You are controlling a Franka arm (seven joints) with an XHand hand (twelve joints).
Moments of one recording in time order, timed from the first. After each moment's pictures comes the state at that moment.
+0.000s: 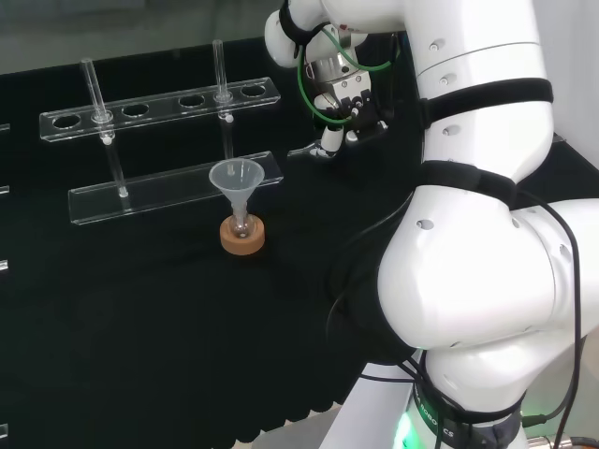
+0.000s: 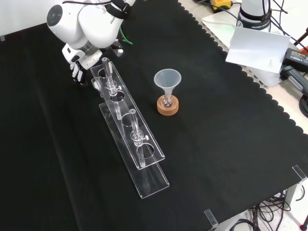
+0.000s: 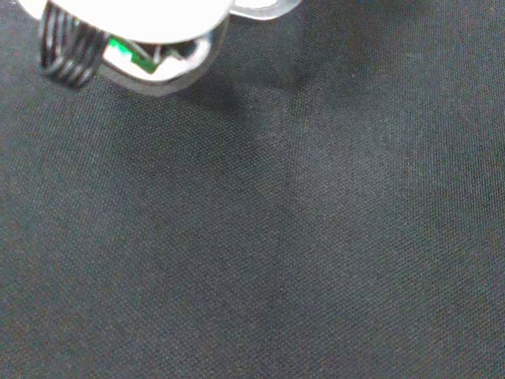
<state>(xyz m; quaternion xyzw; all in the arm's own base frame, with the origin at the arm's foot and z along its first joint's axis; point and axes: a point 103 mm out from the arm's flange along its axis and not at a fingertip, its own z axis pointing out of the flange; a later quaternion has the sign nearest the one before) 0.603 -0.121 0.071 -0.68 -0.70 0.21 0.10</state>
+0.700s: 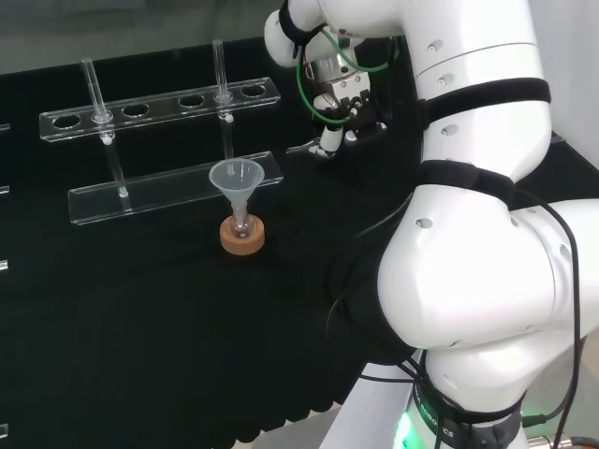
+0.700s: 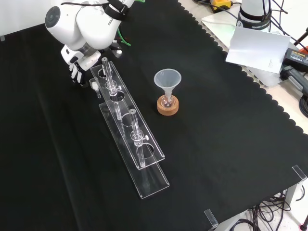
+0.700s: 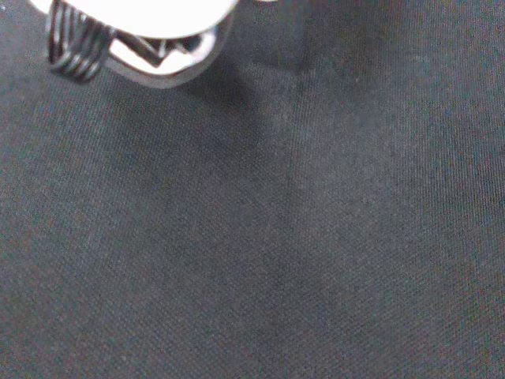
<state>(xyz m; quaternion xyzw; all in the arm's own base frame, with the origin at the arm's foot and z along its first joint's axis) 0.607 -0.122 0.067 -0.68 -0.70 0.21 0.10</state>
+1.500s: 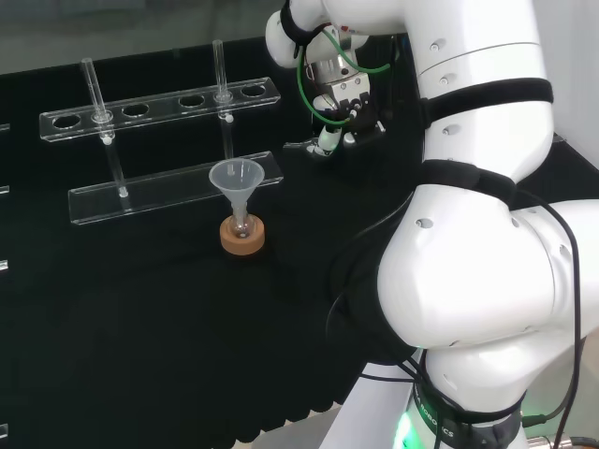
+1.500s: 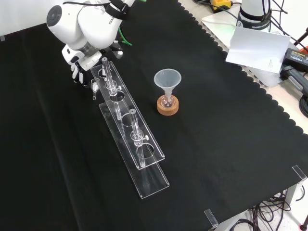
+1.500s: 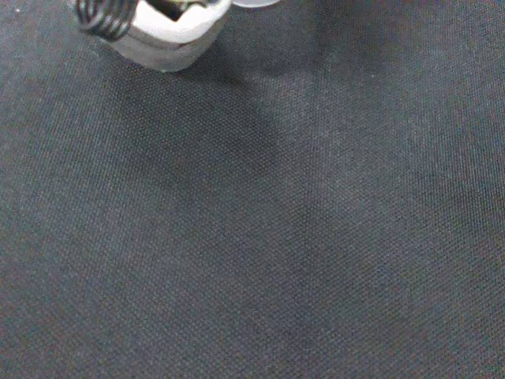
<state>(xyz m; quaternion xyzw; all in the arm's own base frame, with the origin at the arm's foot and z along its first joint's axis) 0.605 -0.118 0.066 -0.69 -0.69 0.20 0.10</state>
